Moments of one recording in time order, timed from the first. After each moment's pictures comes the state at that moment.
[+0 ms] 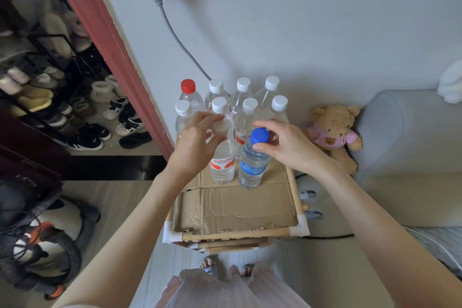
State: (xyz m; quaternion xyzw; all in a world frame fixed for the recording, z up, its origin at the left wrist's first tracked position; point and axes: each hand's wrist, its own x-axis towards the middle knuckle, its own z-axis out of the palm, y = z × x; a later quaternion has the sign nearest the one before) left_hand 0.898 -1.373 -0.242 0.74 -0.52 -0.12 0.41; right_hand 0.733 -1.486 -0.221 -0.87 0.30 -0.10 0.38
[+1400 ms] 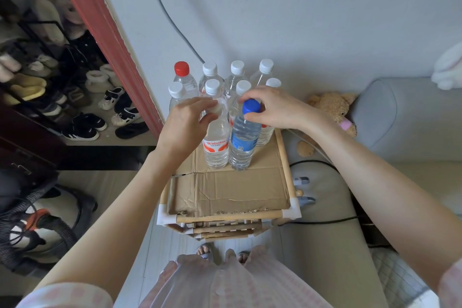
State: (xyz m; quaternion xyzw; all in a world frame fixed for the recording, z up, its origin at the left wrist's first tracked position) left_hand 0.897 -1.372 -0.242 0.75 -0.55 0.00 0.37; right_hand 0.754 -1.512 -0.206 -0.92 0.27 -0.01 0.28
